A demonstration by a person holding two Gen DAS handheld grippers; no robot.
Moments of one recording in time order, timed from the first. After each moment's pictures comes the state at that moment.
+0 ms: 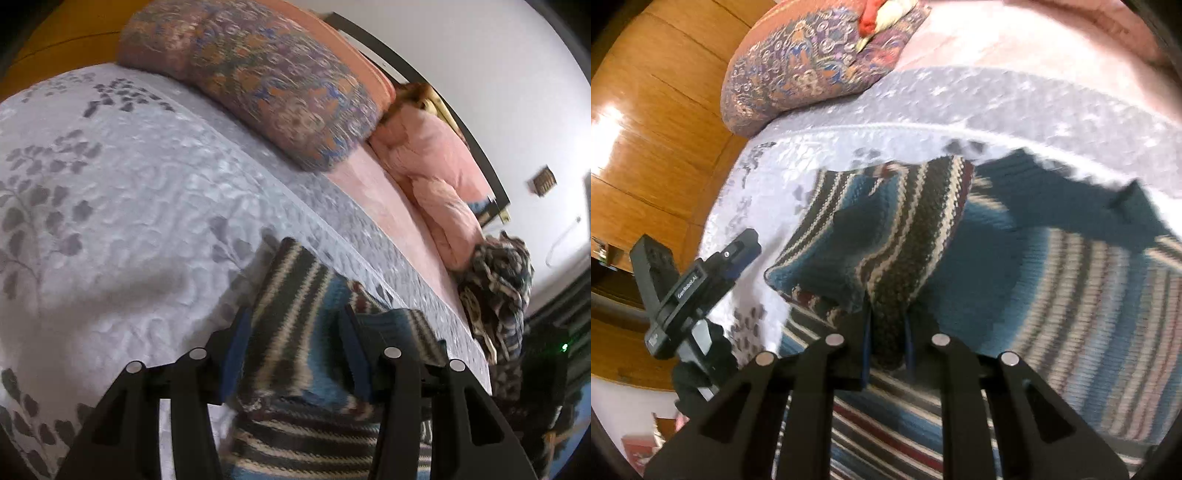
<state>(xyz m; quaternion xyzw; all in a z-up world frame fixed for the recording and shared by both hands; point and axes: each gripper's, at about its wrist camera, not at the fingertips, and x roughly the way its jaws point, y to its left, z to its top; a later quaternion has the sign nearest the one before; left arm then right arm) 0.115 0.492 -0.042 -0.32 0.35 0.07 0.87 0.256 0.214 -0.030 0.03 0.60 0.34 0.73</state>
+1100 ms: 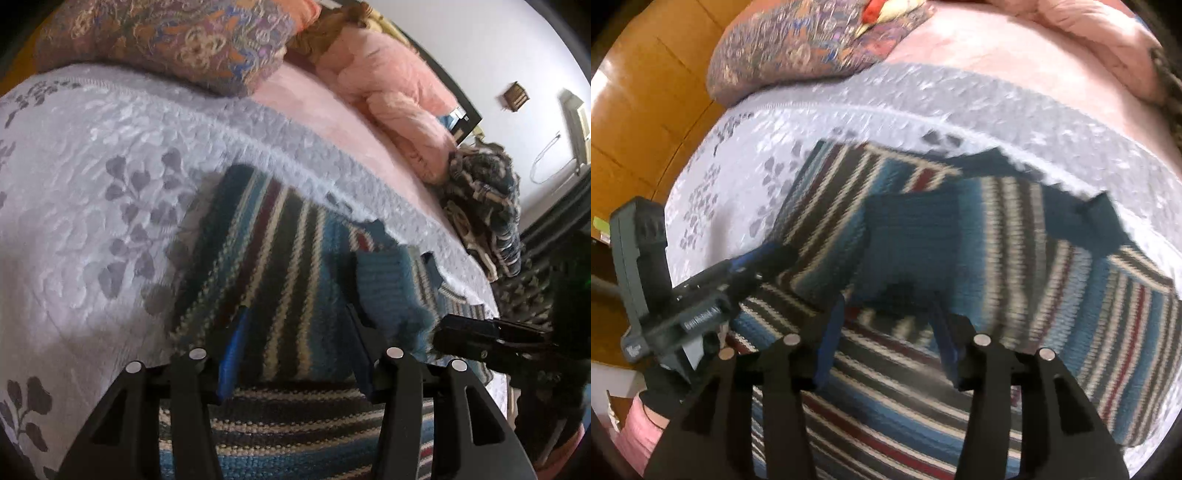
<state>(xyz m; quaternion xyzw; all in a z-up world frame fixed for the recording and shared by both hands) 0.143 0.420 -0.074 -0.25 0.45 -0.01 0.86 0.232 0.238 -0.045 -0.07 0.59 0.32 0.74</state>
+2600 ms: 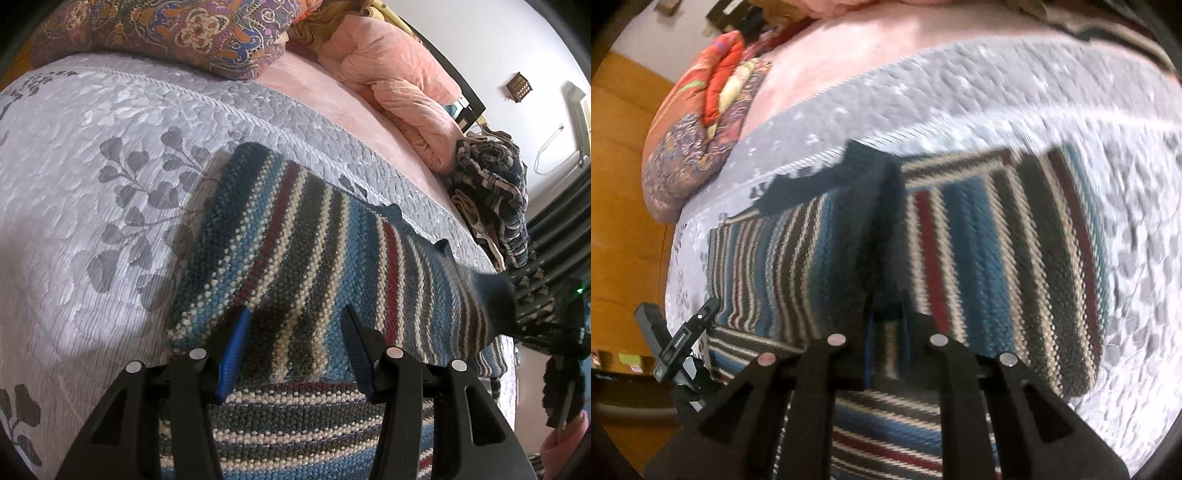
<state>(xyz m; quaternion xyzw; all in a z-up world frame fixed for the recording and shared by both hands) 0.148 0.422 -0.089 -0.24 0.45 -0.02 0.86 0.271 -0.001 -0.067 0.14 0.62 0.18 0.75</state>
